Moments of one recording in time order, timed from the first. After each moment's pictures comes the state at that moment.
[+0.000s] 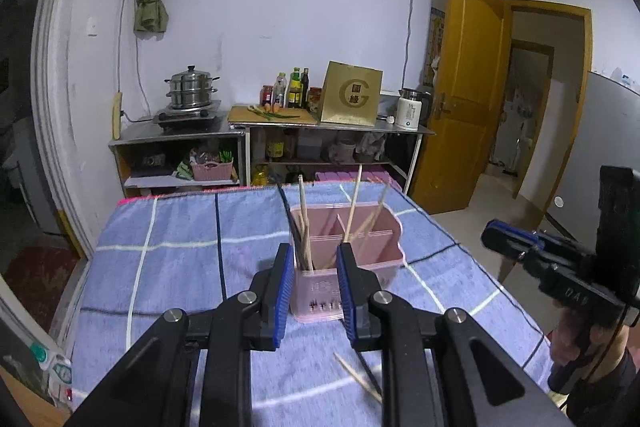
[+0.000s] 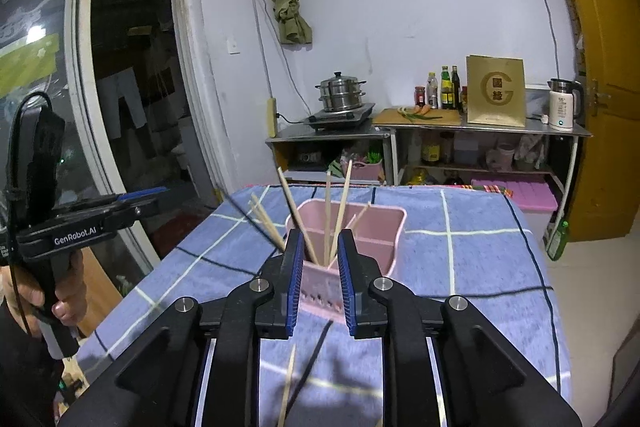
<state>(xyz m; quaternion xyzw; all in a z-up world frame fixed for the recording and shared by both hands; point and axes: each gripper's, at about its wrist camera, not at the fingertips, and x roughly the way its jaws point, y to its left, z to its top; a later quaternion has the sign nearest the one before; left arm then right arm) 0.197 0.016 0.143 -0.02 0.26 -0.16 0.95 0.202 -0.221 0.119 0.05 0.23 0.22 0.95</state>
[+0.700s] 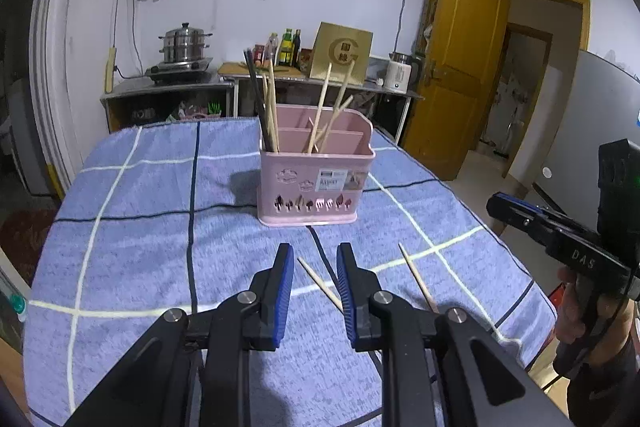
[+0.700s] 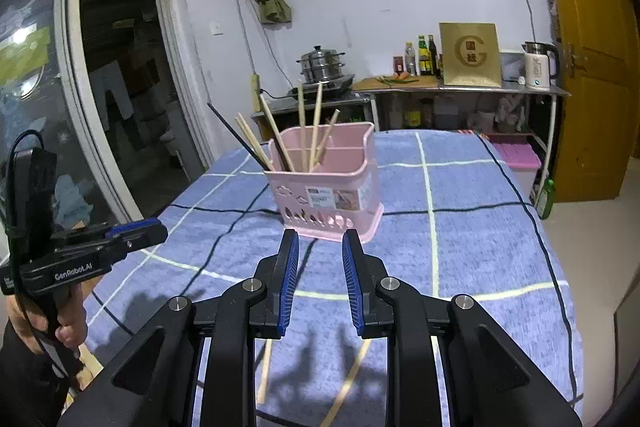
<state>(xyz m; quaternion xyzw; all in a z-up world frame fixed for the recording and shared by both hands) 0.140 -0.007 0.061 -0.03 0.31 -0.17 0.93 0.148 -0.253 0.058 0.07 0.28 0.19 0.94</state>
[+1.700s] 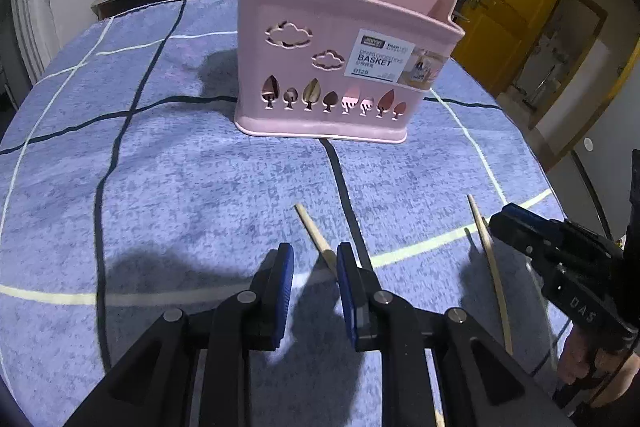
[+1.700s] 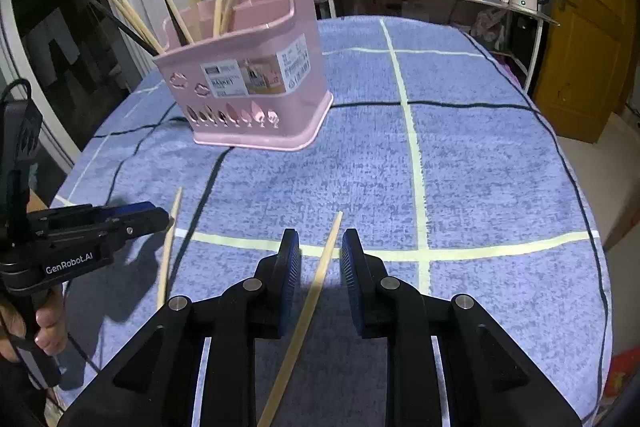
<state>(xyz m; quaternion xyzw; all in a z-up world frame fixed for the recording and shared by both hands) 0.257 -0.053 -0.053 -0.04 0.49 -0.13 0.86 0.224 -0.248 -0.040 0.03 0.44 0.13 0.89</state>
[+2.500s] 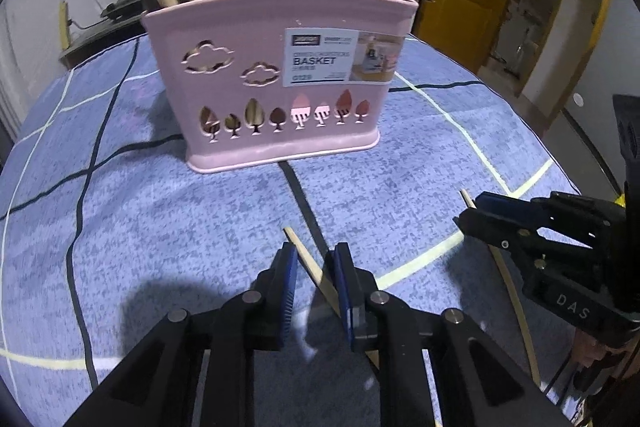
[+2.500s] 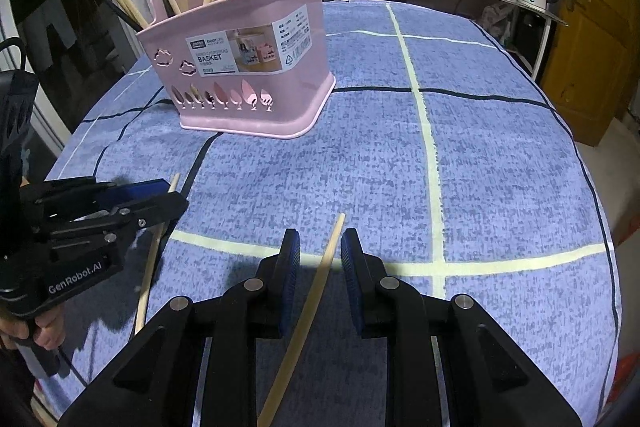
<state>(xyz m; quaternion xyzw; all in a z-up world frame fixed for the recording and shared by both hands) 0.271 -0.091 -0.057 0.04 0.46 -0.18 0.87 0.238 -0.242 -0.054 0.01 0.46 0.13 0.88</state>
